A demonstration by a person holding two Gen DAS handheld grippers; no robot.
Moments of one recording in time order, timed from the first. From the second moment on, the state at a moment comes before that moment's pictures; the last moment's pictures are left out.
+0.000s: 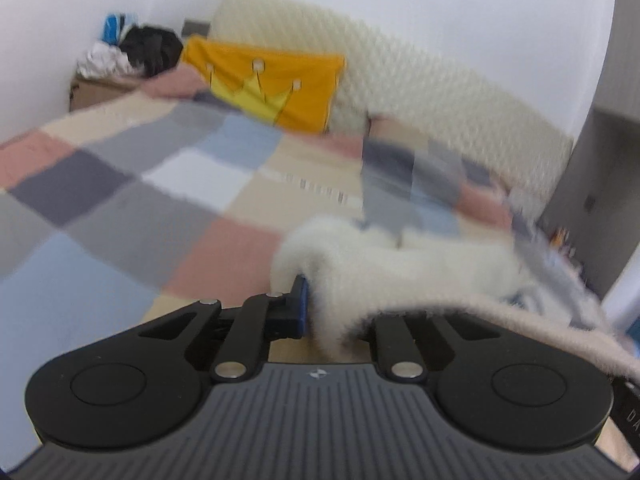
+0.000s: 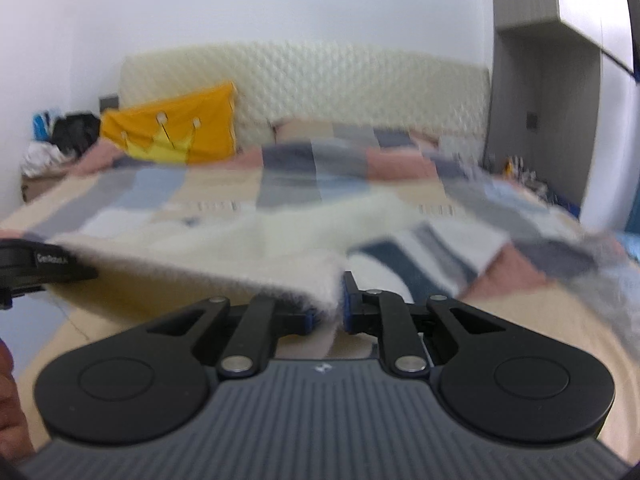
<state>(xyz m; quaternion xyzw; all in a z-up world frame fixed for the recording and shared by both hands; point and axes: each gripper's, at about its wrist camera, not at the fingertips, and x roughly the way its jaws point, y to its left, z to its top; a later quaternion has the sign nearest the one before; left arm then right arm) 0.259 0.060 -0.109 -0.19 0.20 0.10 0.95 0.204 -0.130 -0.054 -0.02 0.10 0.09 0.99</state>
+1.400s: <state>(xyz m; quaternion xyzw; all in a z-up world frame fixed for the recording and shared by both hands) 0.209 0.106 0.293 -0.10 0.05 0.10 0.99 0.160 -0.131 0.310 0.02 -0.06 0.19 0.98</state>
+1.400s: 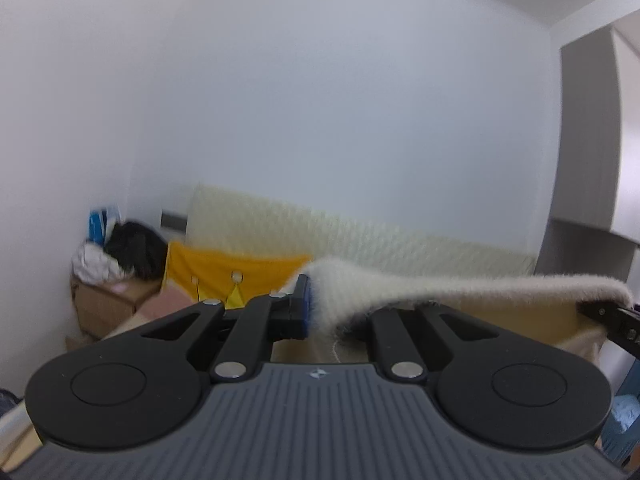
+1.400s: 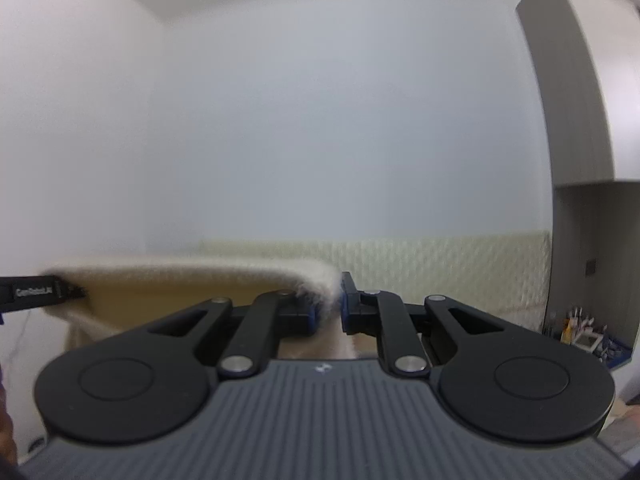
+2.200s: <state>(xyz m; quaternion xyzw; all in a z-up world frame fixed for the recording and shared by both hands) 0.687 0.254 -0.155 -0.10 0.31 0.11 0.94 0.572 0.044 0.025 -0.07 0.15 0.14 0.98</state>
